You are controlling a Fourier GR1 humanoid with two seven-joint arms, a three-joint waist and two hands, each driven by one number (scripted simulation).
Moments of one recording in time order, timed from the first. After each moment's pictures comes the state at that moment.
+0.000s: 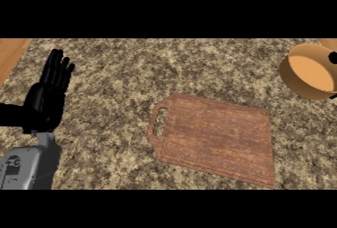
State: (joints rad) left arm -0.28 0.18 0.12 -1.55 0.12 0.07 0.05; right arm -0.94 -0.60 -0.48 -0.46 1.10 -0.40 0.50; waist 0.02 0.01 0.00
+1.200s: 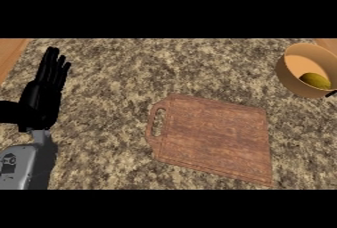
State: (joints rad) left arm -0.29 0.19 0.14 -1.54 0.12 0.07 0.07; right arm -0.90 -0.60 -0.79 -0.54 0.61 -0.58 -0.01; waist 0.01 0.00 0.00
